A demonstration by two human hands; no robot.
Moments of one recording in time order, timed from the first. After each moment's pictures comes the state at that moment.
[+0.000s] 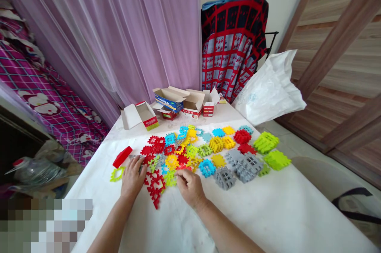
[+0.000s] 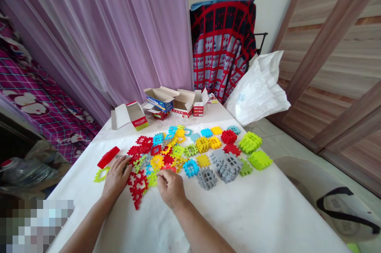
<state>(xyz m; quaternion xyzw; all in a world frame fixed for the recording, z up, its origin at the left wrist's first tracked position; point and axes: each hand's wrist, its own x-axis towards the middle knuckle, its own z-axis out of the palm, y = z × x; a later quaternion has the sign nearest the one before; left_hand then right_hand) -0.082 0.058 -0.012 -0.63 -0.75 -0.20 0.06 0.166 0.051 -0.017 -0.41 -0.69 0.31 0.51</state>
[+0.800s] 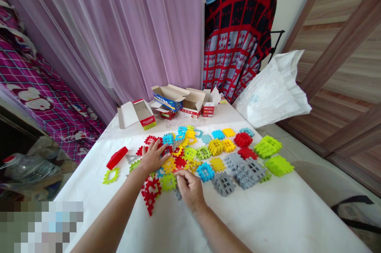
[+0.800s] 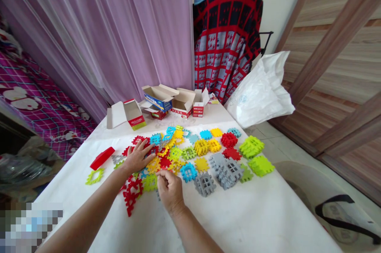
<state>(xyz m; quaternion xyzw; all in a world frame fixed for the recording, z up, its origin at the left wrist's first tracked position) -0.013 0.130 0.023 -0.73 -0.68 -0.03 -0.02 0.168 0.056 -0.011 -0.44 -0.60 0.40 0.54</state>
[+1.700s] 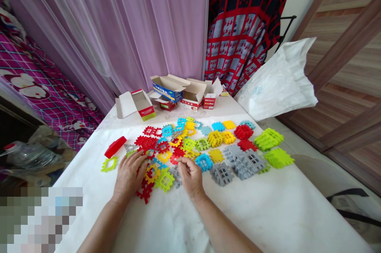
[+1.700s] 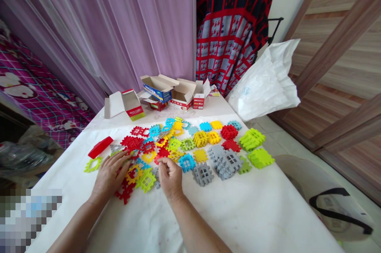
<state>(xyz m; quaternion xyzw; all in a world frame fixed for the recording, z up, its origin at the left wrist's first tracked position) -0.050 0.037 0.009 -0.72 -0.66 -0.21 0.08 0.170 0.058 -0.014 -0.45 -0.54 0.44 0.57</state>
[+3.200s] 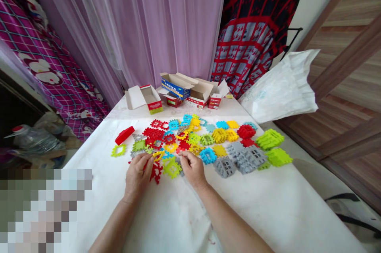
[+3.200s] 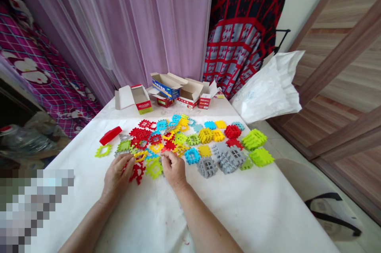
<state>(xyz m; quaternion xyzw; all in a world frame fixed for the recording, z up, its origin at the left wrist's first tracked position) -0.024 0.001 0.005 -0.62 -0.67 -0.42 0.00 0.173 0.056 -0.015 -0.43 -0.67 0.33 0.51</state>
